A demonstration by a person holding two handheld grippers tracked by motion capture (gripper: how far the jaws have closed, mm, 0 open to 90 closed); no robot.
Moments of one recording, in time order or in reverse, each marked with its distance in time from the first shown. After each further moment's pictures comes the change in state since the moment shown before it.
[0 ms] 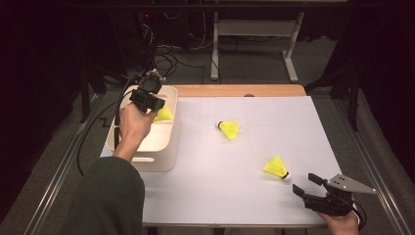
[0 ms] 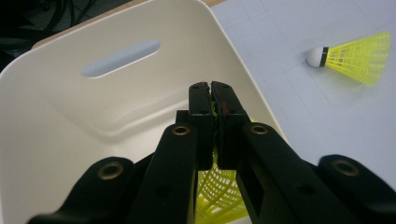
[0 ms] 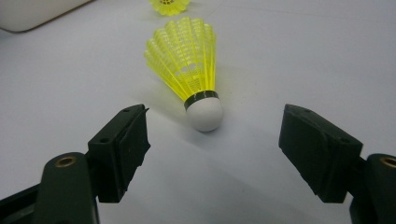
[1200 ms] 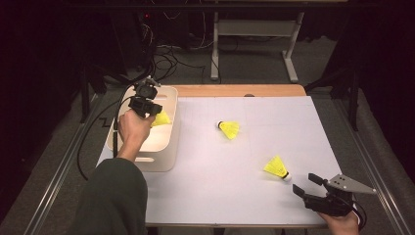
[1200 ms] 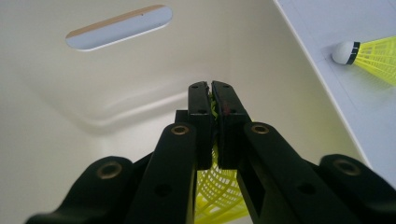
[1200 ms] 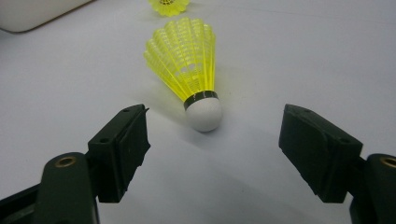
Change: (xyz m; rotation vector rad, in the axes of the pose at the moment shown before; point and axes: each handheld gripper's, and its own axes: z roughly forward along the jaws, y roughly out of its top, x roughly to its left) left arm 0.019 -0.014 0.037 0.019 -0.034 -0.087; right arm 0.000 0.000 -0.001 0.001 -0.001 -0.001
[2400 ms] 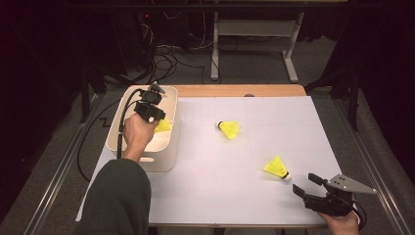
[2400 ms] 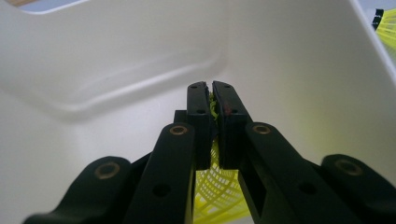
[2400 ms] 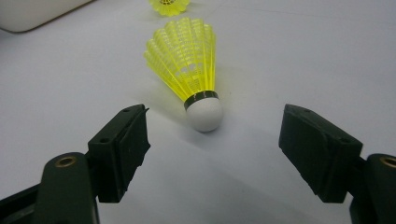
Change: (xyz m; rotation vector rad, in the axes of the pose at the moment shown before) left arm 0.000 -0.004 0.029 0.102 -0.028 -0.003; right arm 0.000 0.000 0.000 0.000 0.001 0.000
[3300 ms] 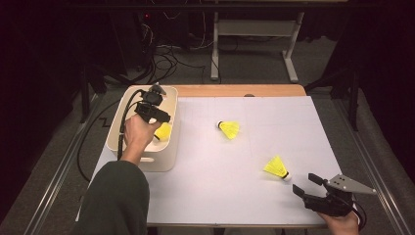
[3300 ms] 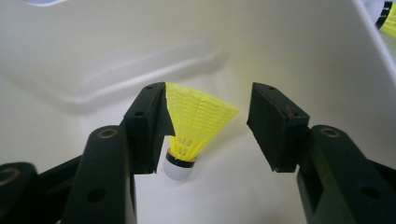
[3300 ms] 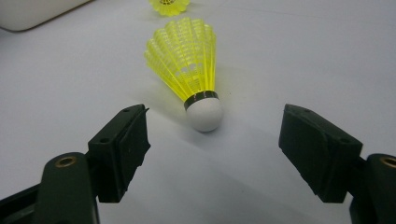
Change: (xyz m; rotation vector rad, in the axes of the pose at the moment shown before) left arm -0.005 -0.001 -0.004 0.010 0.029 -0.006; right arm 0.001 0.000 0.000 0.000 -0.004 -0.005
